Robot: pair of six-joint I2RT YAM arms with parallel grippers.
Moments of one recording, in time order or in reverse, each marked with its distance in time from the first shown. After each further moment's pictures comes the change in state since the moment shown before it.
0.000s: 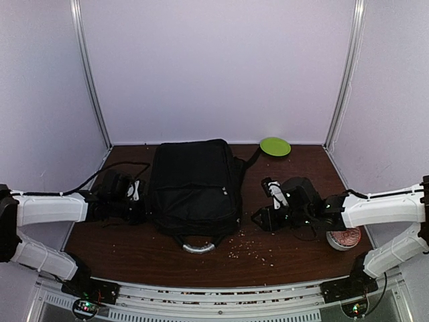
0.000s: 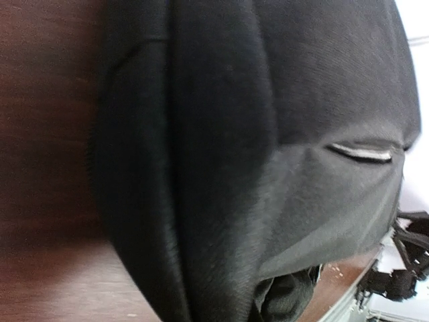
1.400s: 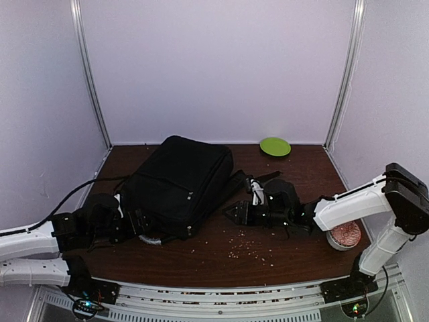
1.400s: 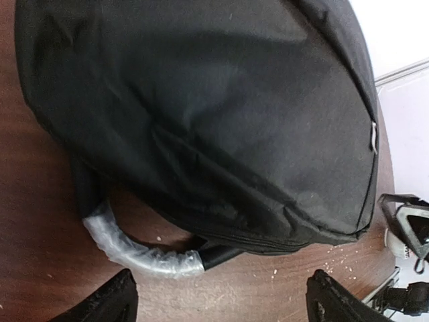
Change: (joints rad) left arm -0.304 -0.499 -0.154 -0.254 -0.459 -0.201; right arm 0.053 0.269 0.044 0.495 -0.133 0.286
